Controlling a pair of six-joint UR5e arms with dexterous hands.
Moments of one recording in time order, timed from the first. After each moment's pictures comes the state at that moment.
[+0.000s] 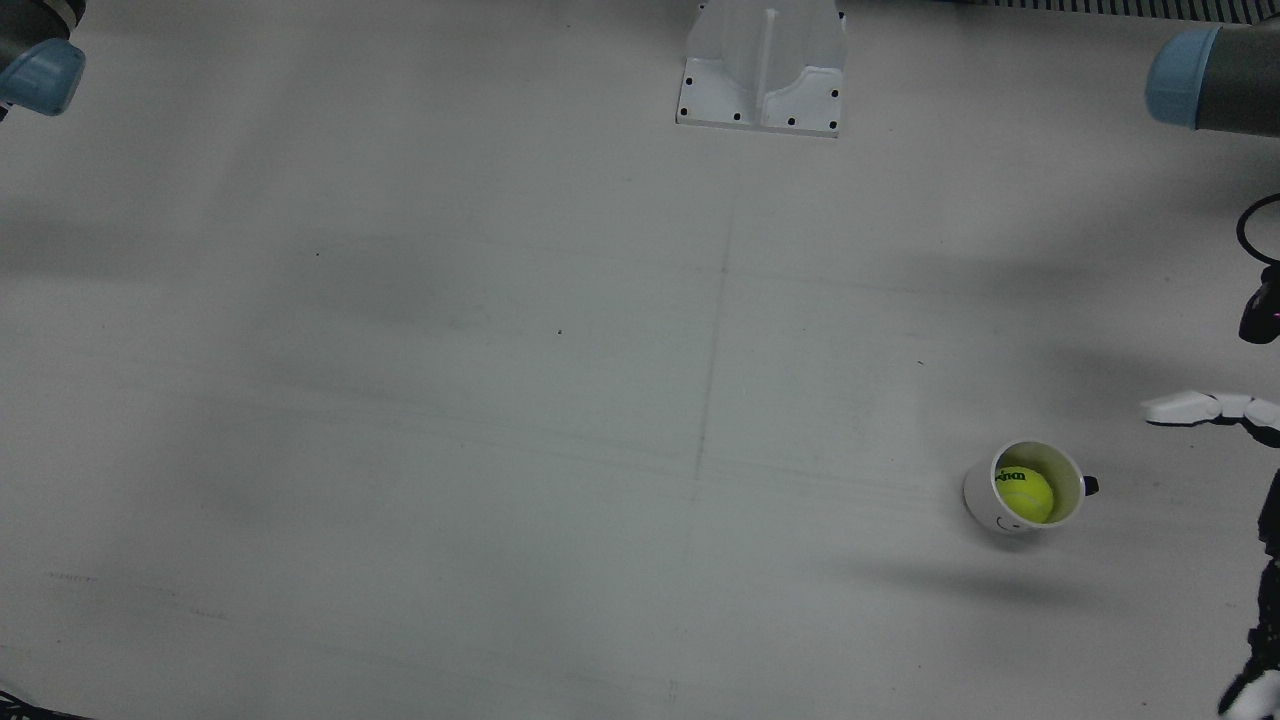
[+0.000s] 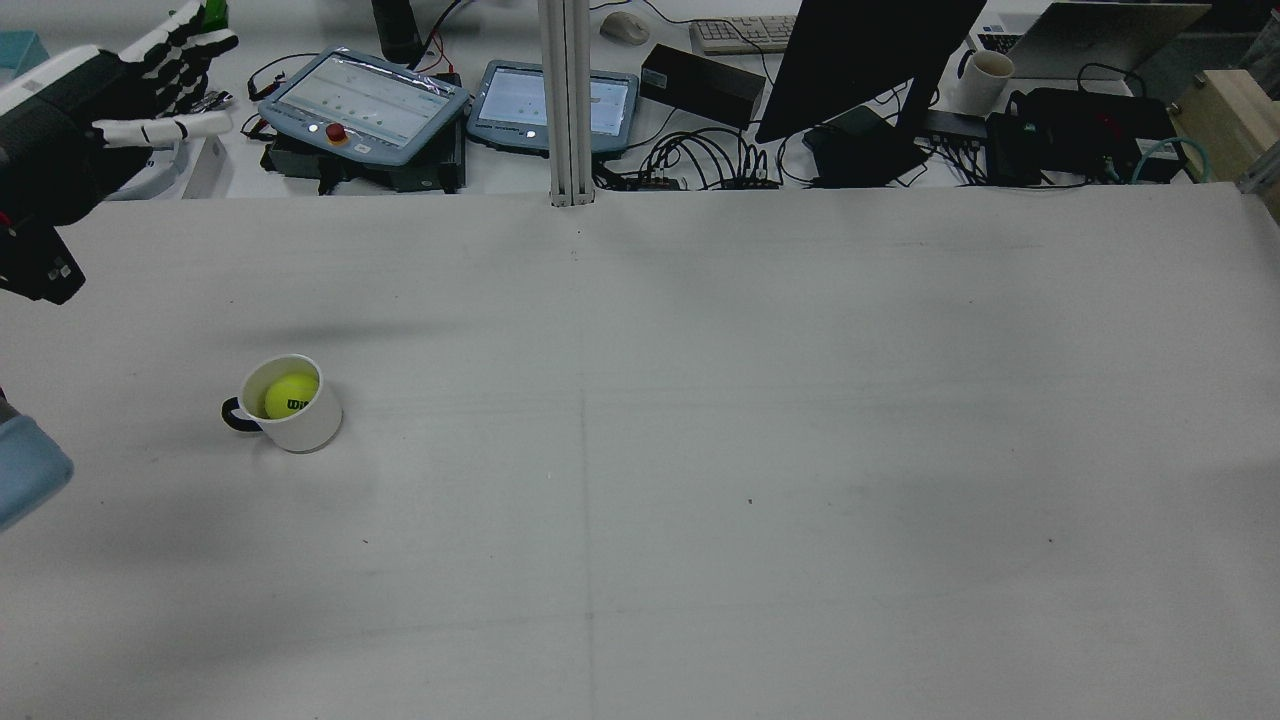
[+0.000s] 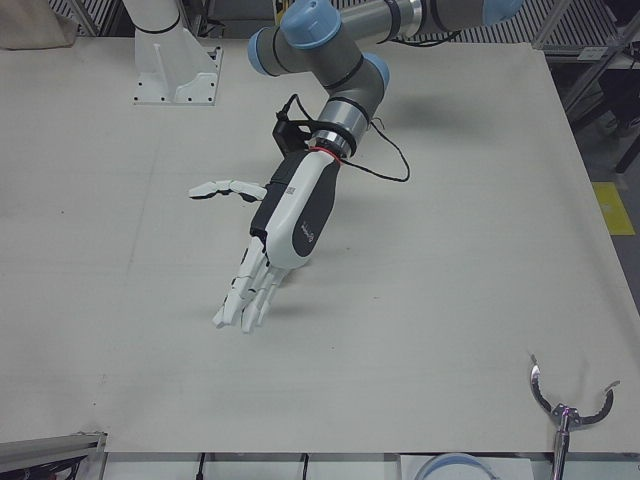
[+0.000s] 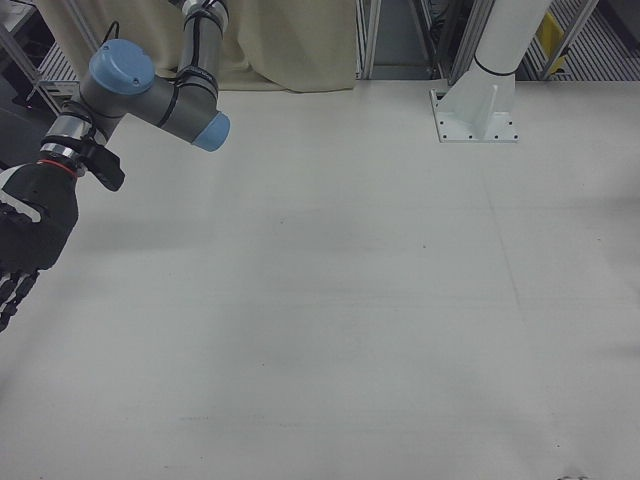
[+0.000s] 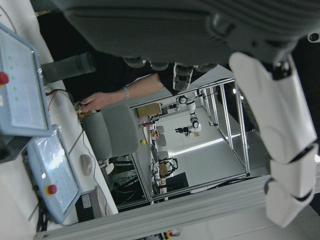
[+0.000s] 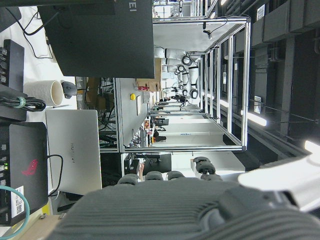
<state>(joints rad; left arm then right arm) -1.01 -1.97 -1.91 0.49 1.34 0.37 1.51 -1.44 1.50 -3.32 -1.41 0.07</state>
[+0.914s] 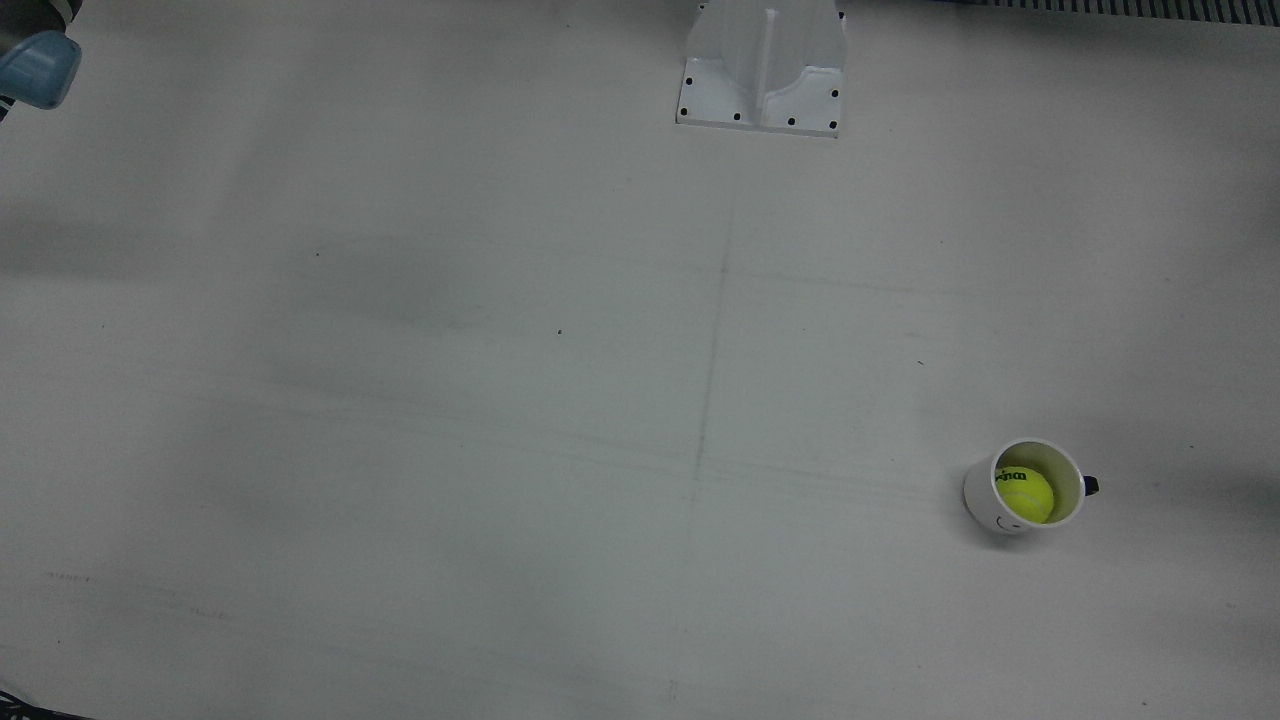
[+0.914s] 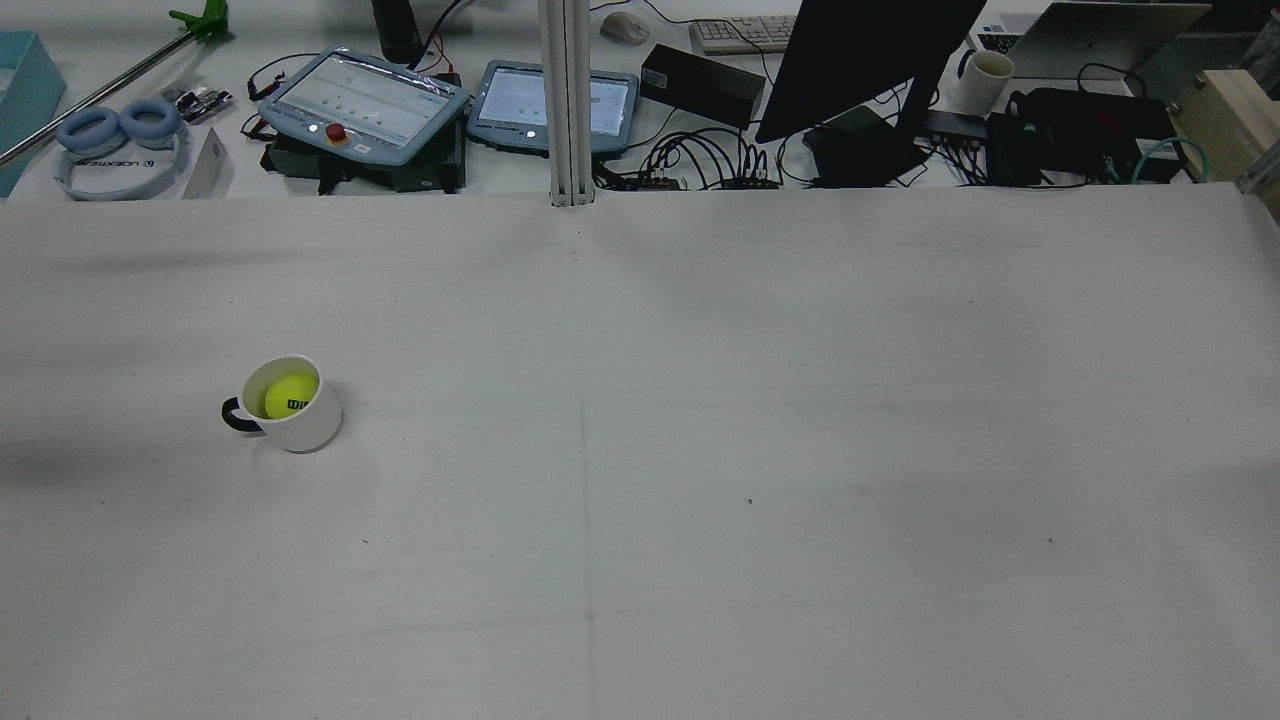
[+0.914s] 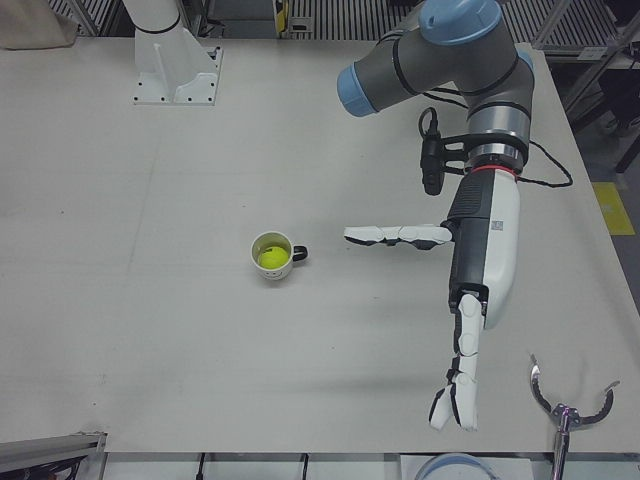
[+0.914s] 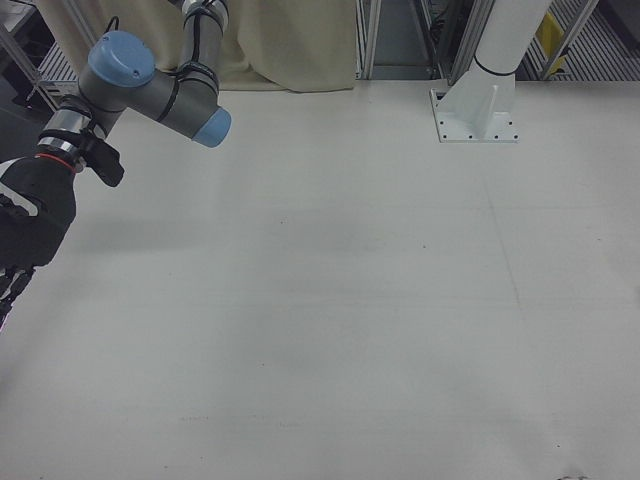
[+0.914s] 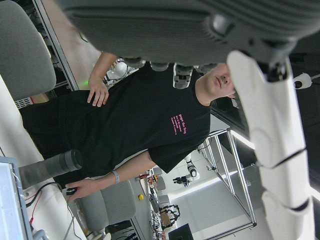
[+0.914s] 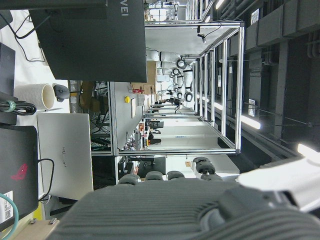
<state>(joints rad) -1.38 -1.98 -1.66 0.32 1.58 0.35 1.52 -1.44 1.52 -3.32 -1.41 0.06</state>
